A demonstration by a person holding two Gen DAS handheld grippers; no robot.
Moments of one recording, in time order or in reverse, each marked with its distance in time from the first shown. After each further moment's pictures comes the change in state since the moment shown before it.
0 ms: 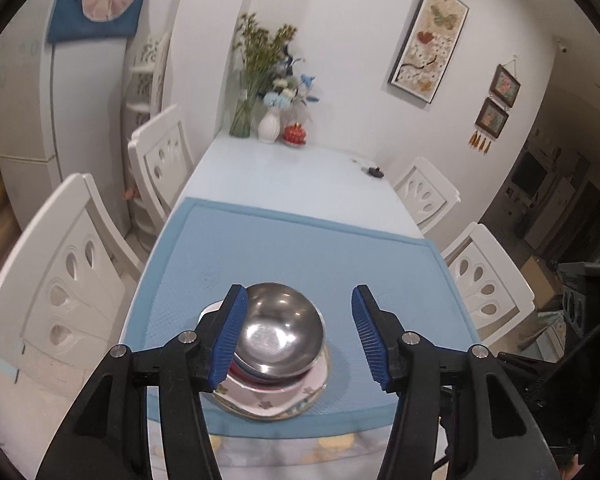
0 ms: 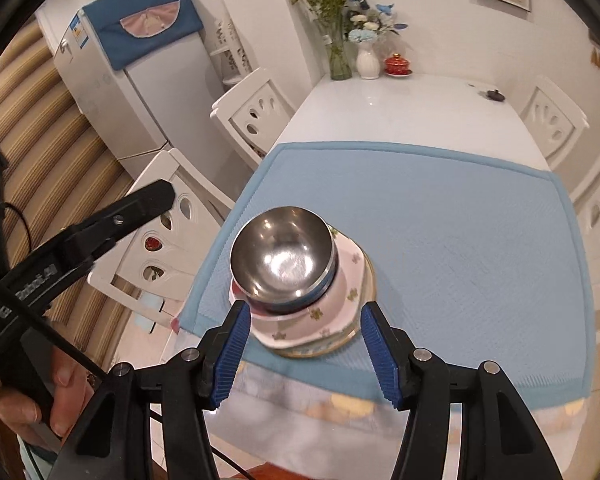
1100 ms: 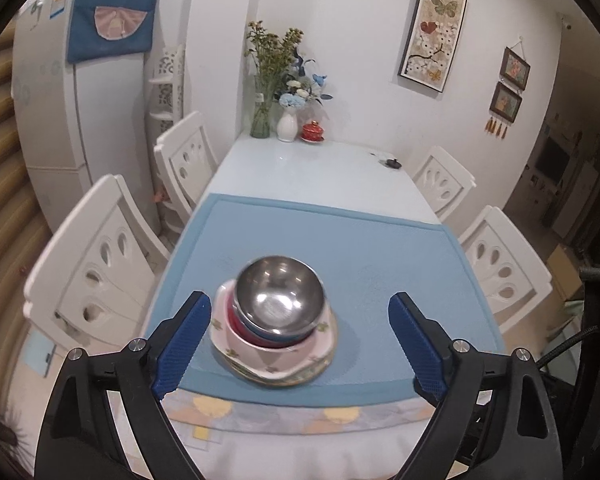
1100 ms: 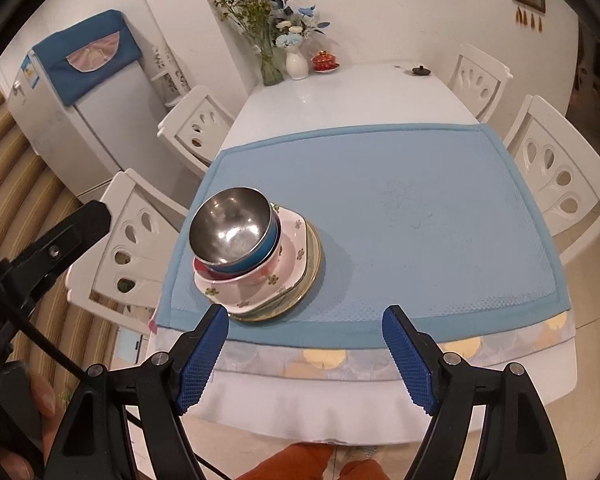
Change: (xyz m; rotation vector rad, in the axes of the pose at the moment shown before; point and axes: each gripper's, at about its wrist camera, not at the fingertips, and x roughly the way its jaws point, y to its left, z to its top) left arm -0.031 -0.033 -0.026 0.049 0.004 0.134; right arm -0.036 -0.009 -0.053 0.186 -0.032 -0.158
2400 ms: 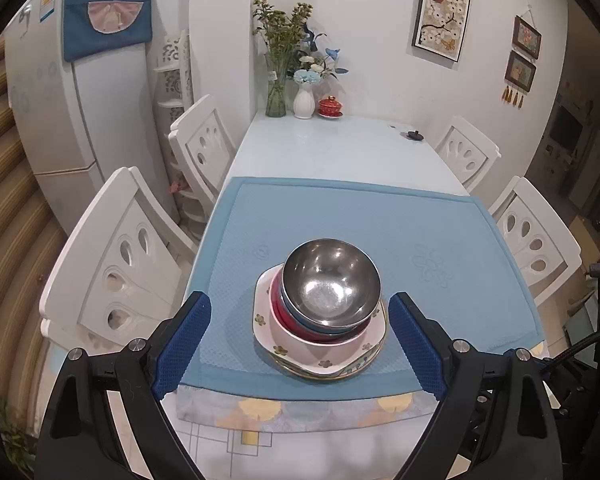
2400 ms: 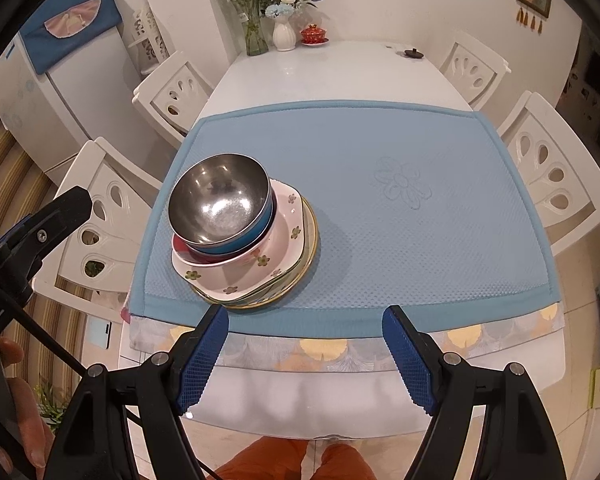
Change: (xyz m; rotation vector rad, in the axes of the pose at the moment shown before) left arm 0.025 0.037 0.001 0.060 0.090 0.056; right arm 0.037 0.036 -0.003 -0.020 0.091 -0.124
